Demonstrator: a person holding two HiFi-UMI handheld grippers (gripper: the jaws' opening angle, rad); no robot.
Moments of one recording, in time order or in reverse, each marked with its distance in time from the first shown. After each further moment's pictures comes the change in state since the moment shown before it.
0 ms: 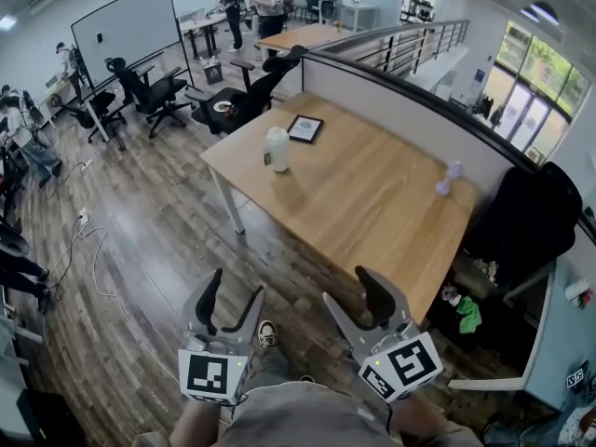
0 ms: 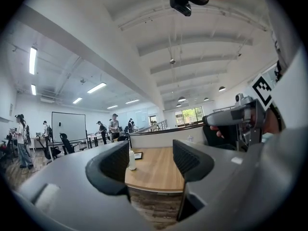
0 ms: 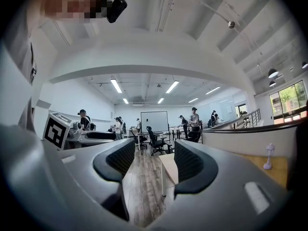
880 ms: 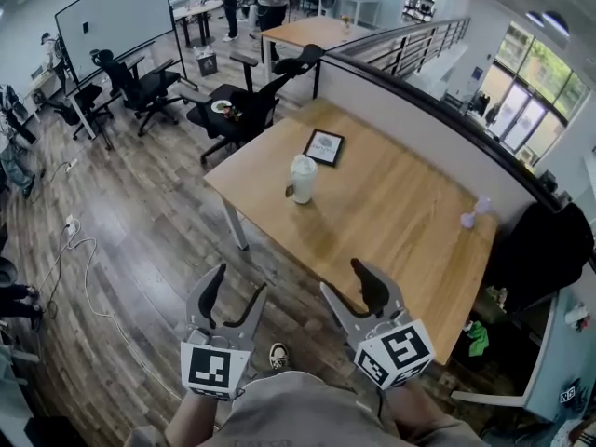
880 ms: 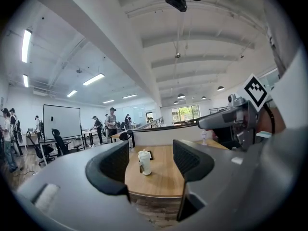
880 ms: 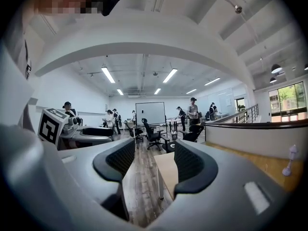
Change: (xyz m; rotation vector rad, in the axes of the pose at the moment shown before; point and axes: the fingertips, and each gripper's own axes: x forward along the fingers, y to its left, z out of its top) left arm 0.162 0.197 -0.020 -0.010 0.034 -0.077; right arm 0.266 -0.037 -0.005 0.016 0.109 -0.036
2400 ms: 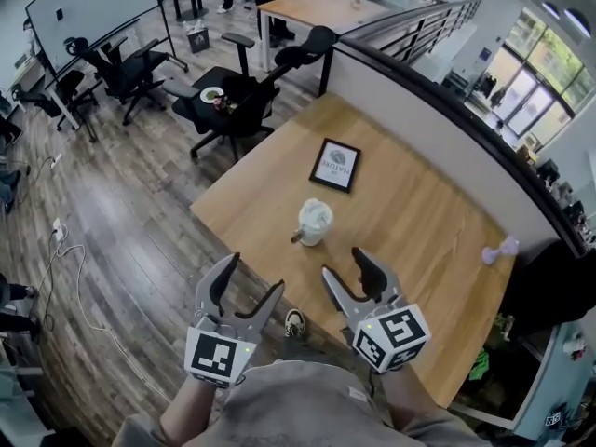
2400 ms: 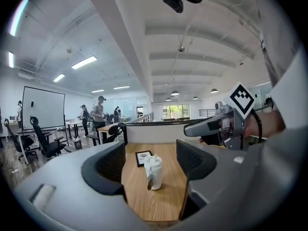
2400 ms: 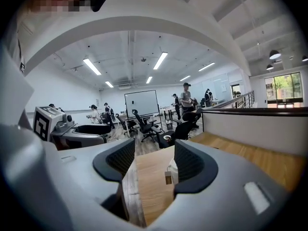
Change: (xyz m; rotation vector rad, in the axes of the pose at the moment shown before) left arm 0.254 0.118 -0.036 -0.081 0.071 -0.157; right arm 0.252 -0.158 -0.024 0.096 0.148 -0.048
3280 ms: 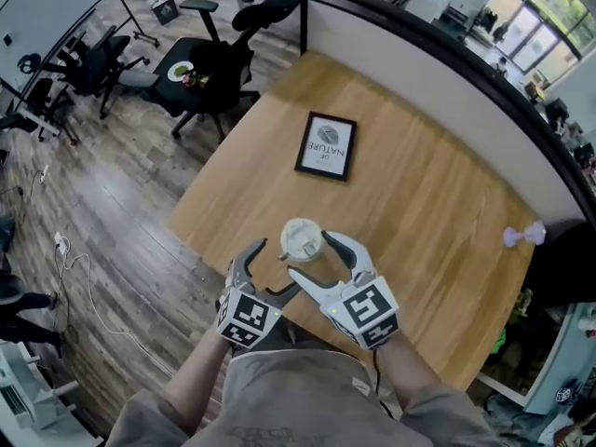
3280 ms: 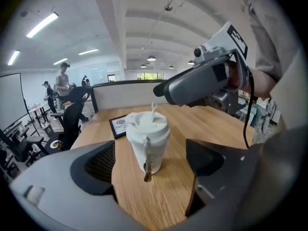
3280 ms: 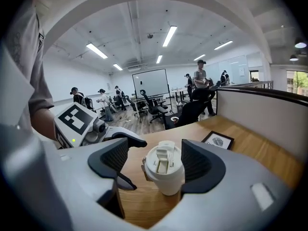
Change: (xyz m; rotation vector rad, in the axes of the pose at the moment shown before) left arm 0.202 -0.004 -0.166 0.166 0.397 -0.337; right arm 0.139 -0.083 -0.072 -0.069 0.245 0.167
